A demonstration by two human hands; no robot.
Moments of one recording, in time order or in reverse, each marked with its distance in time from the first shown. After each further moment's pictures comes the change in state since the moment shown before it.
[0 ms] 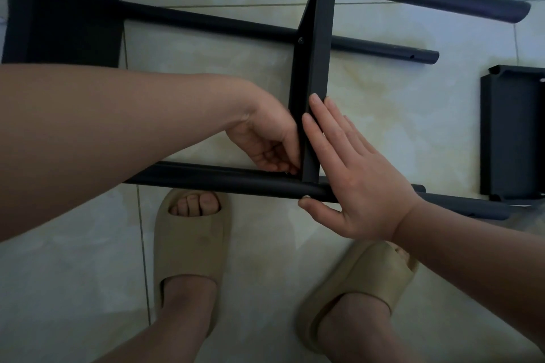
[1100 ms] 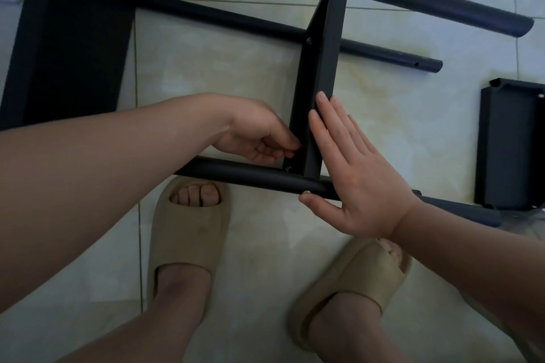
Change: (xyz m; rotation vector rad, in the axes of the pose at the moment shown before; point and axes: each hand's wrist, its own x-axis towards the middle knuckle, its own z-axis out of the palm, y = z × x) left_hand -0.008 -0.037 0.006 -0.341 0.253 0.166; right_hand 0.000 -0.001 -0.003 0.006 -0.034 -0.004
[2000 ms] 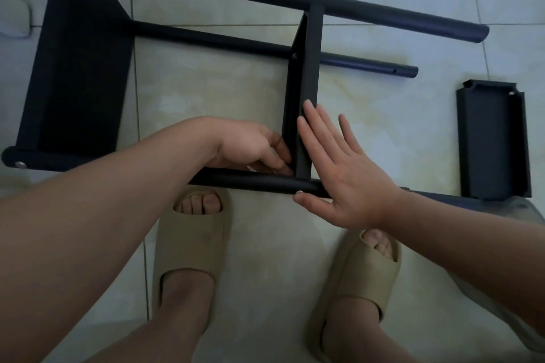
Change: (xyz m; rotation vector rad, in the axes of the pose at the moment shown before) left_hand -0.030 -0.002 0.016 0.264 -0.044 0.134; right_hand -0.001 -0.005 -0.008 -0.107 -0.104 0.049
